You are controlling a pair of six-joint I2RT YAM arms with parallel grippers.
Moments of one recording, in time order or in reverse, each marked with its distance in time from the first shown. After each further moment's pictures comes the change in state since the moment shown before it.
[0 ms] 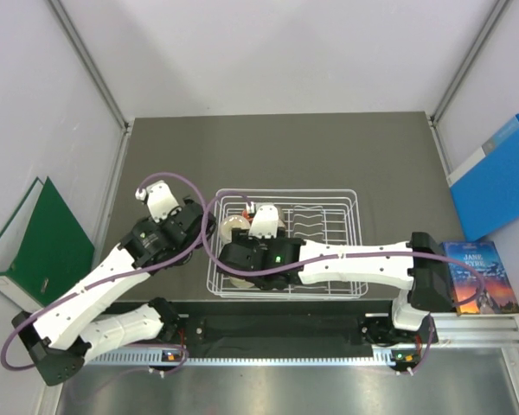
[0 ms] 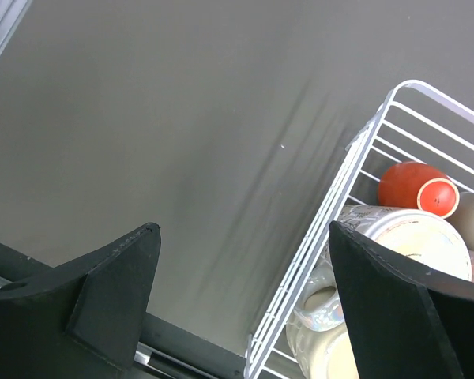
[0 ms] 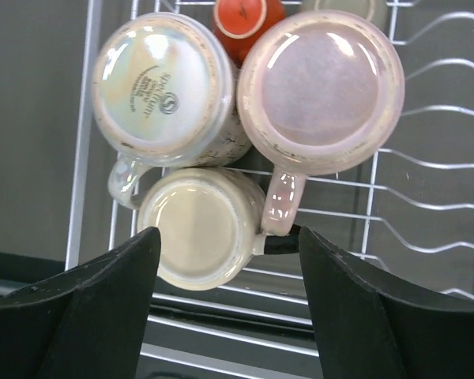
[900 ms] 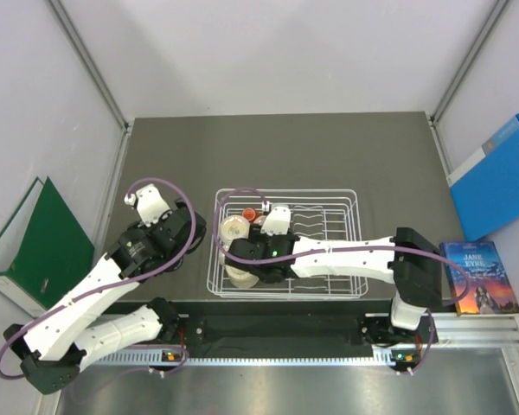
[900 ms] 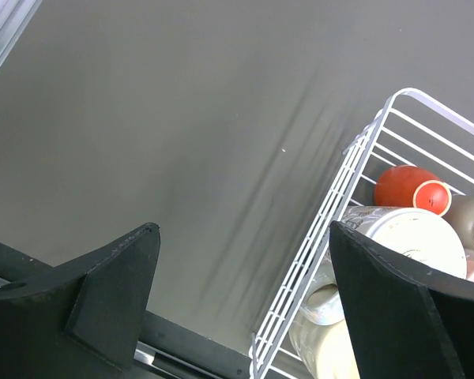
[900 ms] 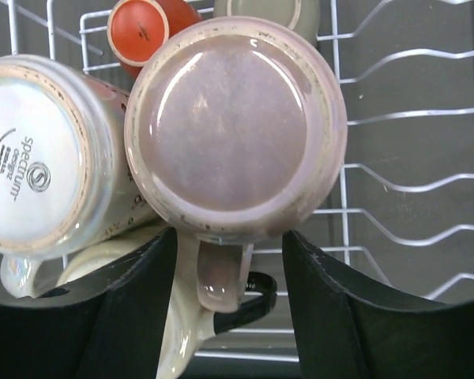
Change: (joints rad) left arm 0.000 -0.090 -0.009 -0.026 -0.012 0.002; right arm -0.094 0.036 -0.146 0.068 0.021 0.150
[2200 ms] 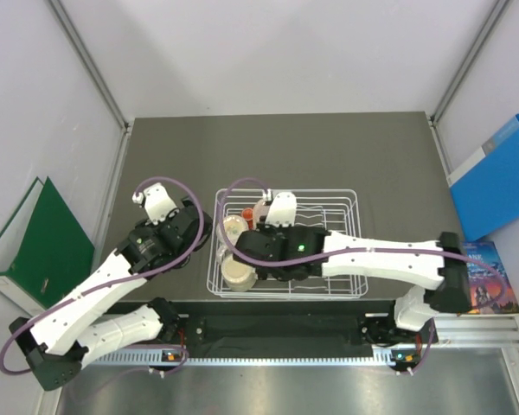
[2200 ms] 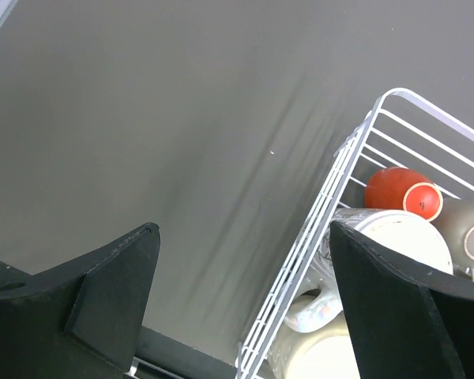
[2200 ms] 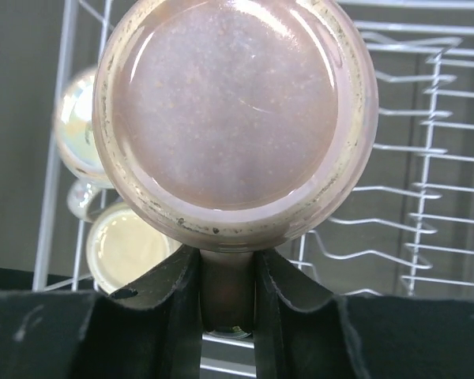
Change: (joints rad) left arm 0.000 0.024 -0.037 0.077 0.000 0.004; right arm 0.055 -0.124 0.141 -0.180 0.011 -0.187
